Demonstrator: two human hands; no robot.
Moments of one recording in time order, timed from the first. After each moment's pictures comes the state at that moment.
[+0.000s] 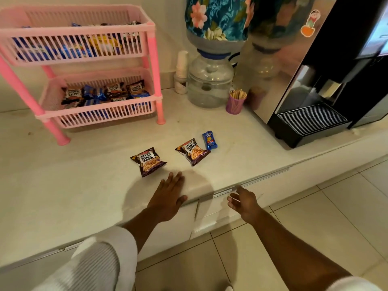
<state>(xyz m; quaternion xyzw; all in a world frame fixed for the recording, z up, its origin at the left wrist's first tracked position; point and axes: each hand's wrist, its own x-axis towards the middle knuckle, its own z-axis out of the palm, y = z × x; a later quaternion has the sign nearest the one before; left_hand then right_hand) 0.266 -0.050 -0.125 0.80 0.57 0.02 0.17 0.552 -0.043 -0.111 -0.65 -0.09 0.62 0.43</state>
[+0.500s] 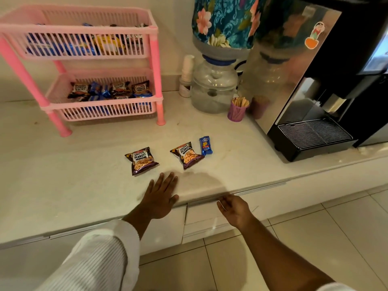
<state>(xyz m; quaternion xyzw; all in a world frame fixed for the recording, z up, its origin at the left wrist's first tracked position) 0.292 -0.044 -0.123 0.76 0.63 -0.05 0.16 0.575 -0.024 -0.122 -0.58 -0.03 0.69 0.43</state>
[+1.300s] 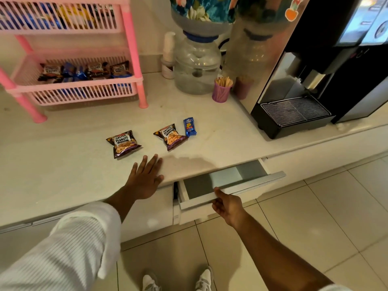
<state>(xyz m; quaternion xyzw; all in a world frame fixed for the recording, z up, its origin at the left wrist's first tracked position) 0.297 -0.045 -0.119 0.75 0.64 -0.07 0.15 0.606 -0.086 -0.131 -0.68 -0.10 0.63 0.37</state>
